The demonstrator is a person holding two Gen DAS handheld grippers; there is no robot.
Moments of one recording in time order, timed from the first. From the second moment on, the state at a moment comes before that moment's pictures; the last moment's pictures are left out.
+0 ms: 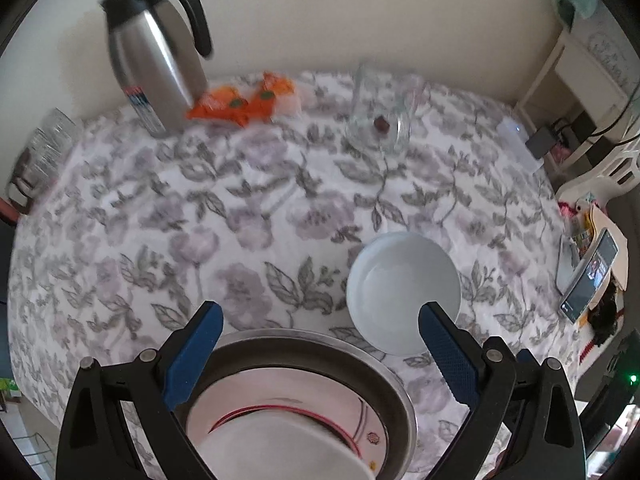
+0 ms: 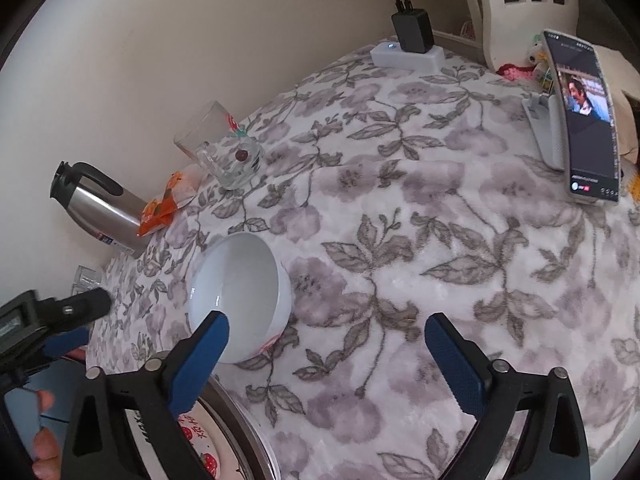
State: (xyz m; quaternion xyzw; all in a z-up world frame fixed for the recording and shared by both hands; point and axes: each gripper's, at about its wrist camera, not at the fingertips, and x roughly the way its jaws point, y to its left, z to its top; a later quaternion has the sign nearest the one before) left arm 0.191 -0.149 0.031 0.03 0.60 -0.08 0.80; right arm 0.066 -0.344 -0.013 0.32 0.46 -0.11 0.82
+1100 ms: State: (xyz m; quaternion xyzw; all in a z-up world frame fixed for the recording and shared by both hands) left arm 0.240 -0.207 -0.032 0.12 0.66 -0.08 0.74; right arm 0.103 -0.330 -0.050 0.32 0.51 -0.06 0.80
